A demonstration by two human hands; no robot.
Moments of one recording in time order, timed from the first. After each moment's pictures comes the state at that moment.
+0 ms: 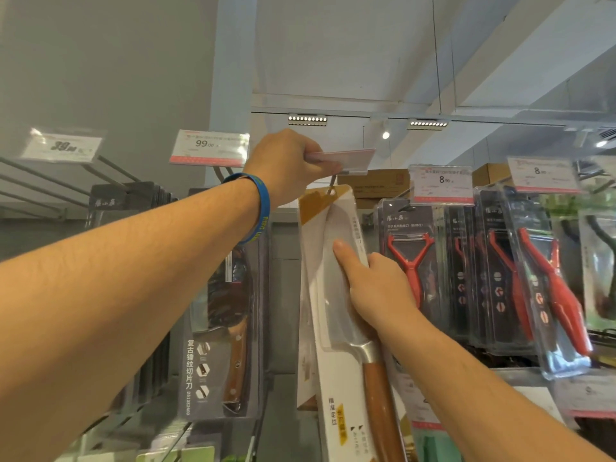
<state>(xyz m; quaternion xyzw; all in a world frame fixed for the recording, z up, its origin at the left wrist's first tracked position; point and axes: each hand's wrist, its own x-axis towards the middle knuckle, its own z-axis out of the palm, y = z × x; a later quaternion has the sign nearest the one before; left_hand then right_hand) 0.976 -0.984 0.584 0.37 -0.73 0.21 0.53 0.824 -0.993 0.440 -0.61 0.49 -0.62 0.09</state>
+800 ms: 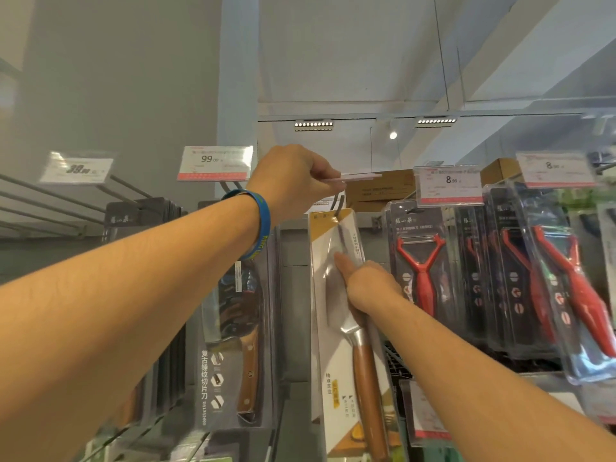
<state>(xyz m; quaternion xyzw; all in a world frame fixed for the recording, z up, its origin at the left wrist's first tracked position) 0.977 -0.972 0.576 0.36 -0.75 0.25 0.50 0.836 -1.043 0.461 -0.59 0.63 -0.49 0.11</state>
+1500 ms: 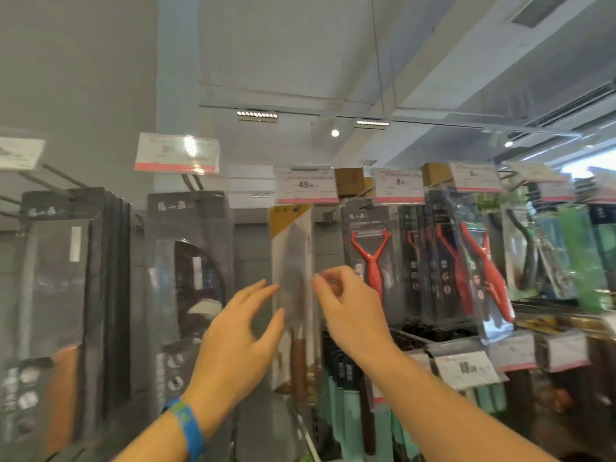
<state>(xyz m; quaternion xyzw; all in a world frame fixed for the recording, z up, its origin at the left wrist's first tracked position) 1.010 -1.000 0.377 0.34 -0.75 0.06 0.56 0.831 -0.978 0.401 -0.61 0.48 -0.63 -0.01</state>
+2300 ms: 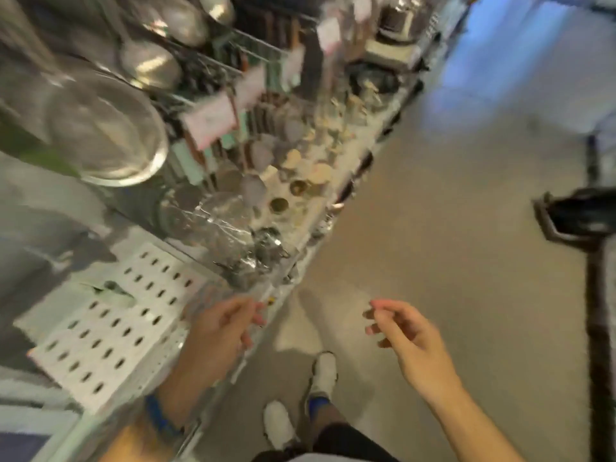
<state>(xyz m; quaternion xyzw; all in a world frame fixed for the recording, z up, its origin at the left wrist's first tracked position) 0.975 -0.807 -0.081 0.35 -0.71 -0.61 0.04 0.844 -0.549 -0.079 -0.08 0.76 -0.60 0.24</state>
